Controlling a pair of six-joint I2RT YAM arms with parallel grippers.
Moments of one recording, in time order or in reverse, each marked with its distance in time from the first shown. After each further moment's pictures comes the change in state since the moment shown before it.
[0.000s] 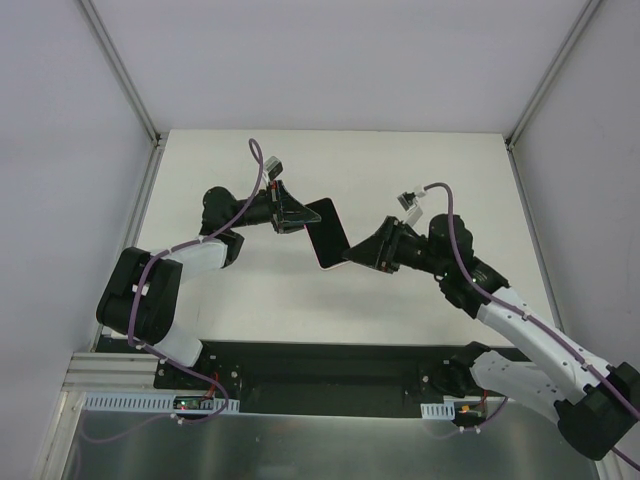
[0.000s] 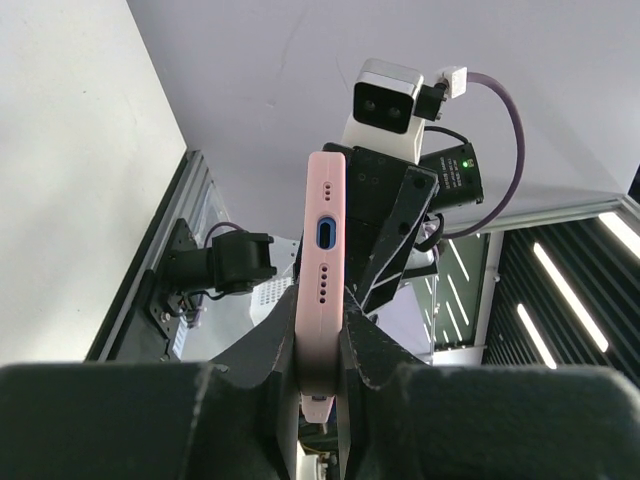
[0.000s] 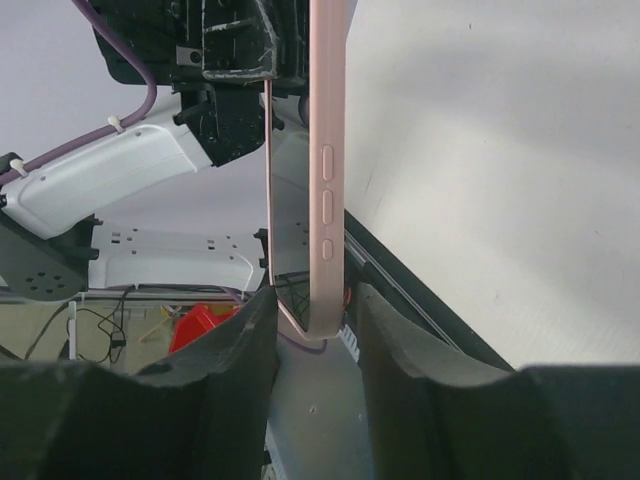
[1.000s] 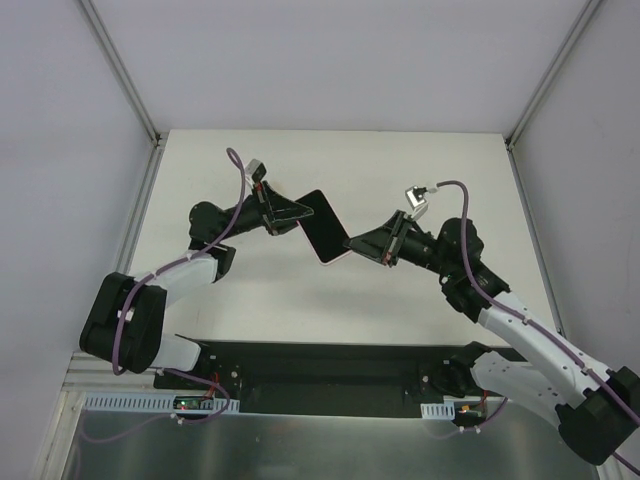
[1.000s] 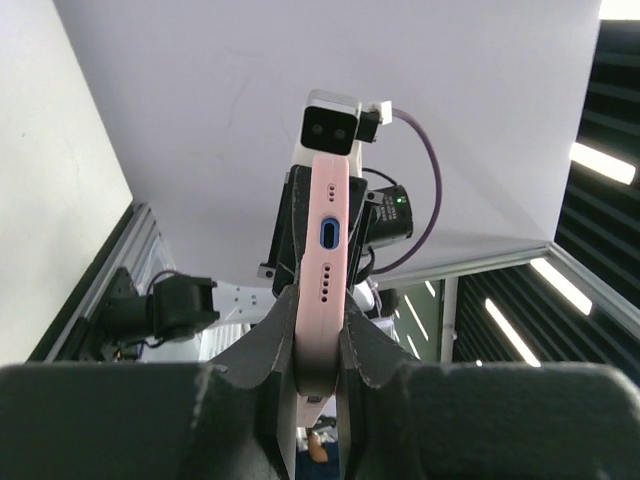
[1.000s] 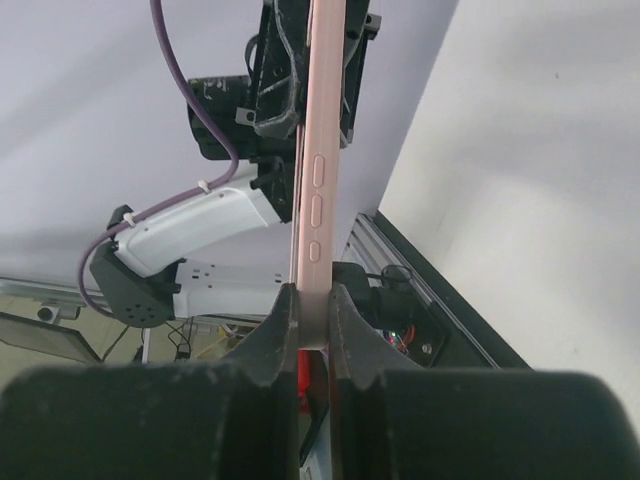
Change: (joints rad) left arm 0.000 -0.141 -0.105 0.043 -0.169 -0.145; right arm -0.008 -0.029 -0.051 0.203 -0.013 0.153
